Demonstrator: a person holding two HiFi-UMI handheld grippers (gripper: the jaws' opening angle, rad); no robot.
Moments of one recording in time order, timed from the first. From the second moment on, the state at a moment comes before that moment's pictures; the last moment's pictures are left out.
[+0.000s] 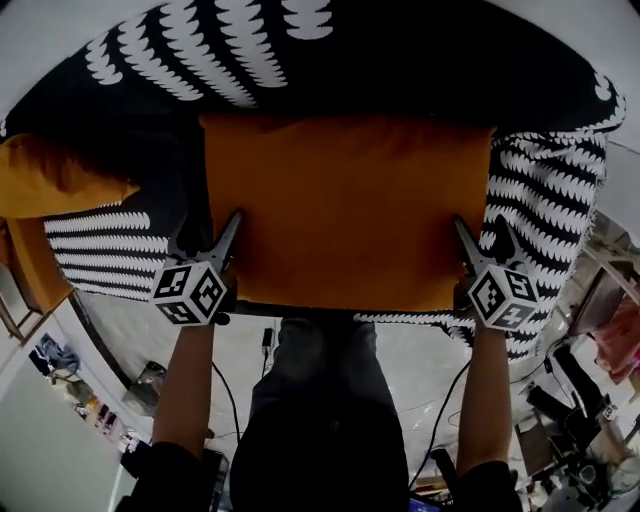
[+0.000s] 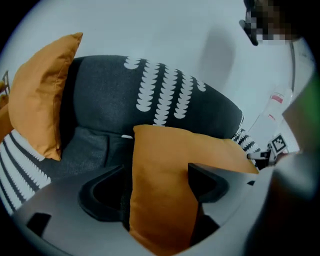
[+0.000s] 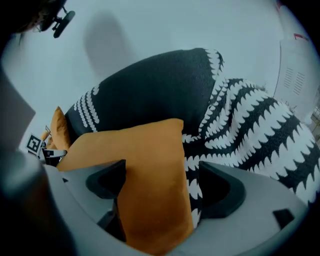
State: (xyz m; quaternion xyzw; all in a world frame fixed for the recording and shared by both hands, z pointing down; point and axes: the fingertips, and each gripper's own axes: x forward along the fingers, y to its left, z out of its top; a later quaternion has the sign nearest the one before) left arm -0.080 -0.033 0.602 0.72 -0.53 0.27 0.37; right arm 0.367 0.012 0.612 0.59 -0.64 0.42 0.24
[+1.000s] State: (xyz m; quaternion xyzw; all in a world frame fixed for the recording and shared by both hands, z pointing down) left arm -0.067 -0.047 0.655 0.72 -0.39 0.20 0.53; right arm 0.357 0.004 0.670 0.54 -0.62 0.53 0.22
